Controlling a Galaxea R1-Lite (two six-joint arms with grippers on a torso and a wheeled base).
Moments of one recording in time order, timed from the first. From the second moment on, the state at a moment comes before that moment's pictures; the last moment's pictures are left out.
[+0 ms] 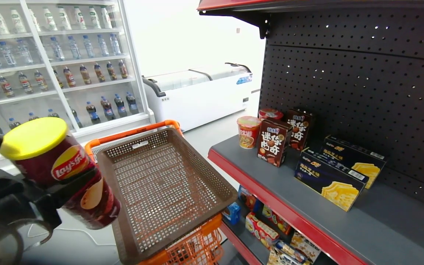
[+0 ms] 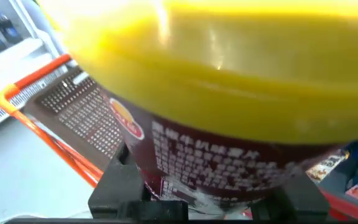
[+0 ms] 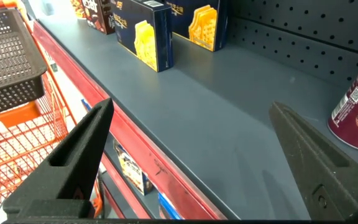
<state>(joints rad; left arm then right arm) -0.16 1.08 -0.38 -0.60 -0.16 0.04 0.00 0.00 0.00 0.00 -0.02 0.00</state>
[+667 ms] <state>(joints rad) -0.17 0.54 -0.28 -0.21 -0.14 0.04 0.00 0.00 0.00 0.00 -0.02 0.00</state>
